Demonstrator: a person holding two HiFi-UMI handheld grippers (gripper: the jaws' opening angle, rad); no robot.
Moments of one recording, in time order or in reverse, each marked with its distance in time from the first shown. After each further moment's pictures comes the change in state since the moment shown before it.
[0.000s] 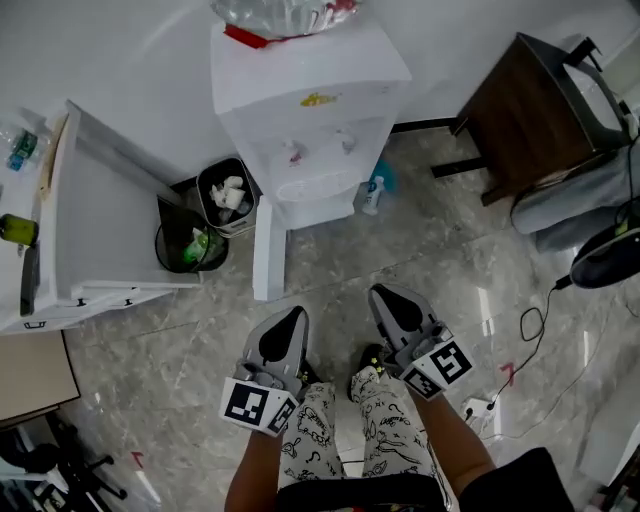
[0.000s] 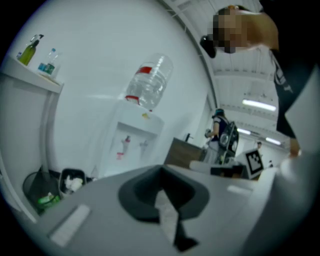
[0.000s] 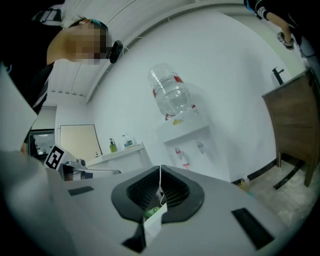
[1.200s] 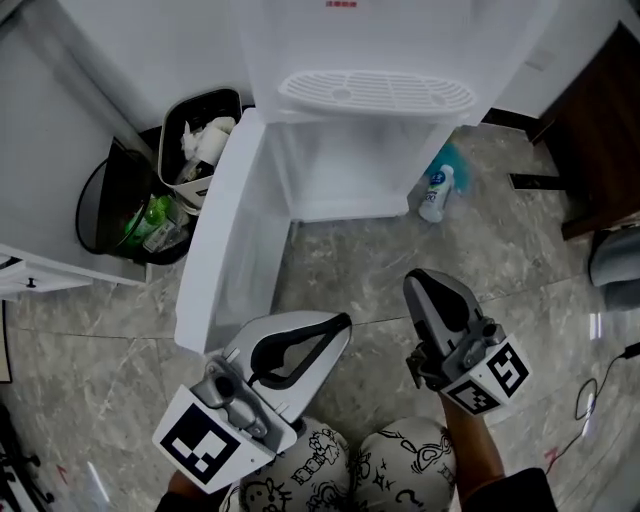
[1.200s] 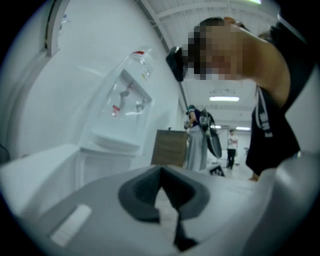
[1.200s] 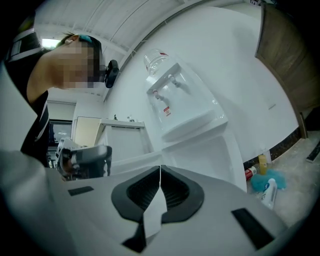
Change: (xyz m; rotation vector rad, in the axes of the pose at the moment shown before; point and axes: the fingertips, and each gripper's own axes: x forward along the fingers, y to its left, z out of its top) left arm 0.110 0.107 -0.260 0.150 -0.156 -0.293; right arm 0.113 -0.163 -0.312 -0.049 -0.073 0.191
